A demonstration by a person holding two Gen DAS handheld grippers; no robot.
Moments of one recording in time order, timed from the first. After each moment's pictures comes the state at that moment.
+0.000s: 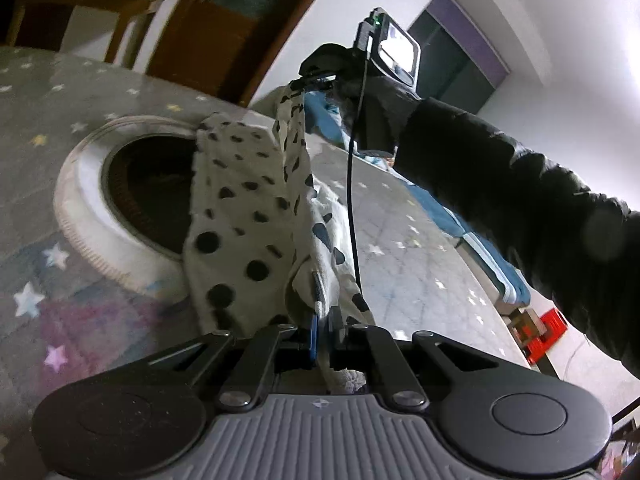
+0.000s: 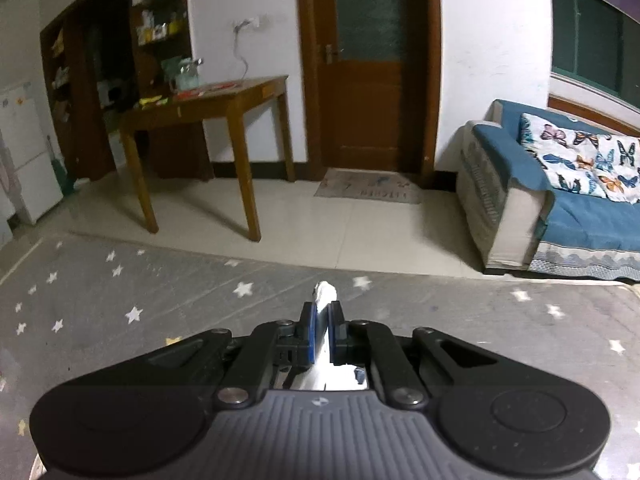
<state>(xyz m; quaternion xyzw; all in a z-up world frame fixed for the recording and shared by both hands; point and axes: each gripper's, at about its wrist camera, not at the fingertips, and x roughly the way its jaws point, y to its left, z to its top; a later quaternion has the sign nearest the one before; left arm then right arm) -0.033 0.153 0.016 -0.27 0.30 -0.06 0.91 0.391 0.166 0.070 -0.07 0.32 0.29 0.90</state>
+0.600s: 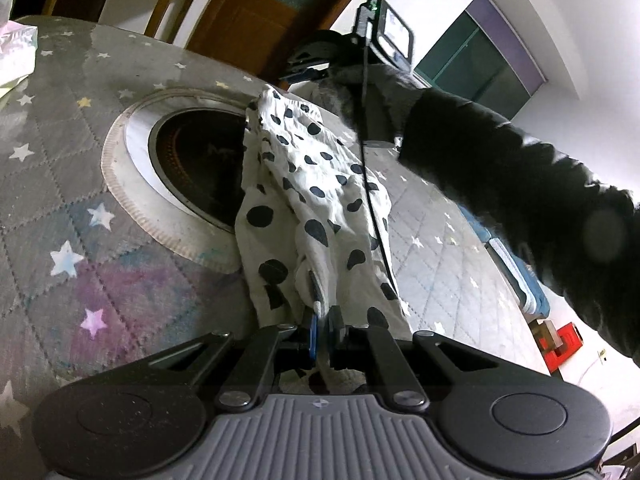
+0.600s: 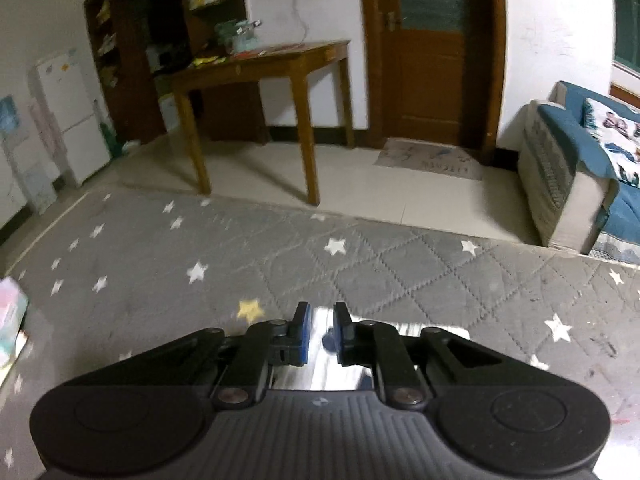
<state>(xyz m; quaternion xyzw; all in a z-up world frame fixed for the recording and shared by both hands) -0.039 0.163 -0.002 -0.29 0.33 -0.02 0.90 0.371 0.218 0.041 -0.09 0.36 0.37 0.85</state>
